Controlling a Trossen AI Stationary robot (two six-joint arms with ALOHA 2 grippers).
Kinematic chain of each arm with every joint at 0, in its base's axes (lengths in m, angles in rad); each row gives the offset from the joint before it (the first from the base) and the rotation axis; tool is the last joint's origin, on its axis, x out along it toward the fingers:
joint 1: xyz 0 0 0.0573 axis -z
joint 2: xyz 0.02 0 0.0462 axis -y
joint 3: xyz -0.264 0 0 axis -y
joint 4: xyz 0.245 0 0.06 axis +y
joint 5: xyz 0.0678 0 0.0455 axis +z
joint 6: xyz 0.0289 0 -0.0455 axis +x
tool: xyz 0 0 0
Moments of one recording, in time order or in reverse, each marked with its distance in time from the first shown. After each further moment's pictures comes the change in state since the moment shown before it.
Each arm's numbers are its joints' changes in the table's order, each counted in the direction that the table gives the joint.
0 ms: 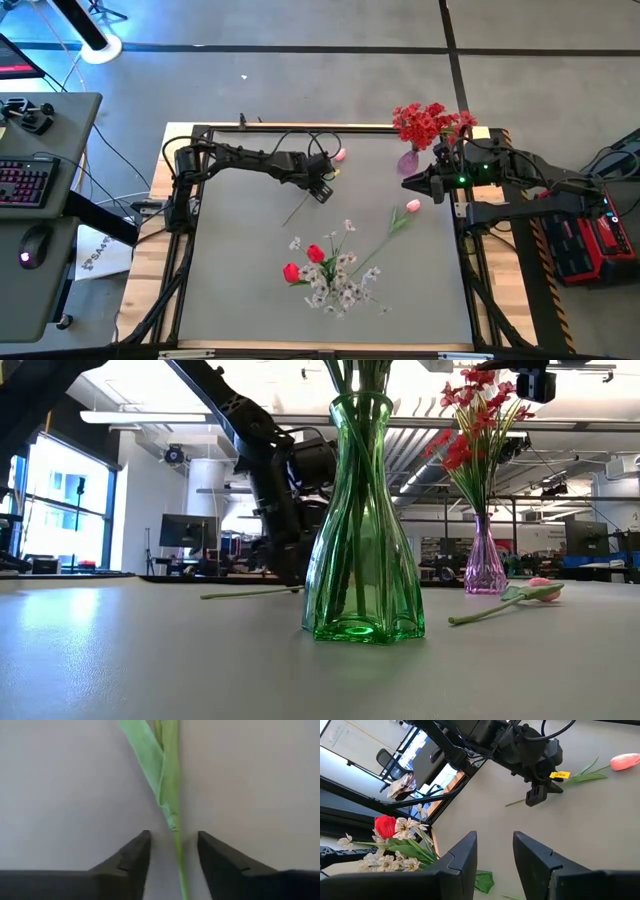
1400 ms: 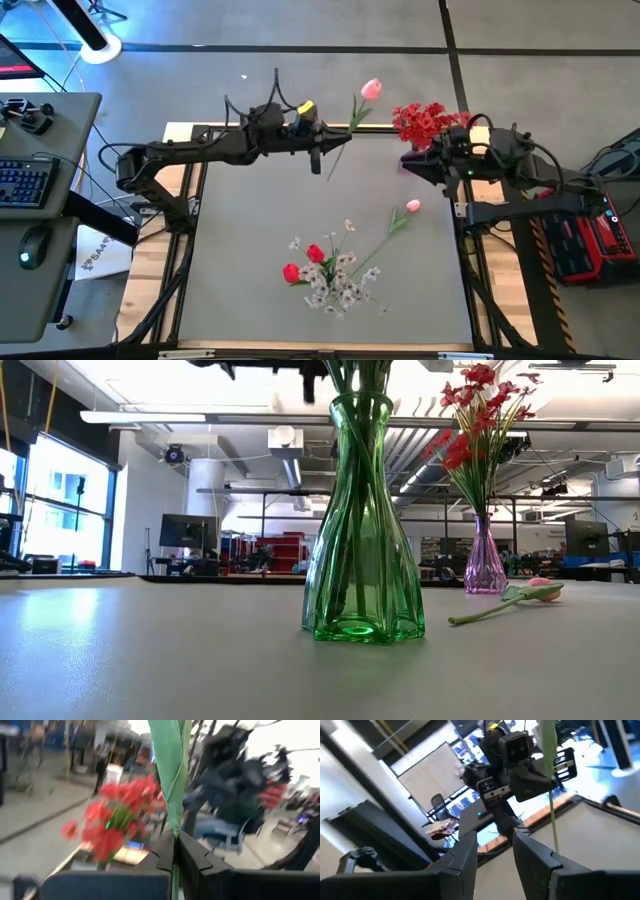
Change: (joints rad) left arm -0.011 0.481 -0.003 -0.779 -0.380 0.252; right arm -0.023 0.003 0.000 -0.435 -0.029 -0.204
